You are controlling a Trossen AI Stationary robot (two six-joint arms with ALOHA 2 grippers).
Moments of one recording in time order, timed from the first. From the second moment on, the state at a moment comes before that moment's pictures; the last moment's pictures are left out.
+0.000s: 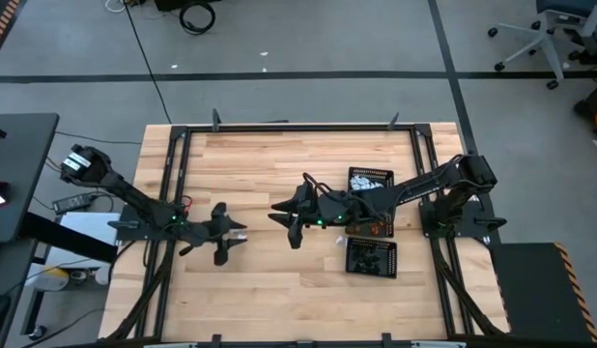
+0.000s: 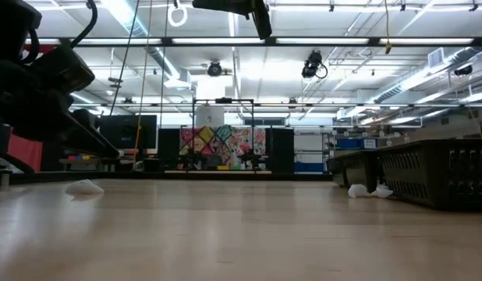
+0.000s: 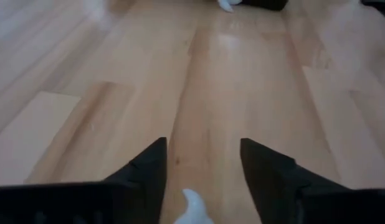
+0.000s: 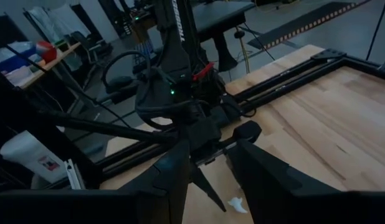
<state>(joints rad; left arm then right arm) -0.50 1.12 0.09 0.49 -0.50 -0.41 0.22 1.71 1.27 0.21 0.35 0.48</state>
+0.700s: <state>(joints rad) -0.50 1.23 0.09 0.52 -0.52 -0.37 0.22 1.71 1.27 0.21 0.35 0.48</state>
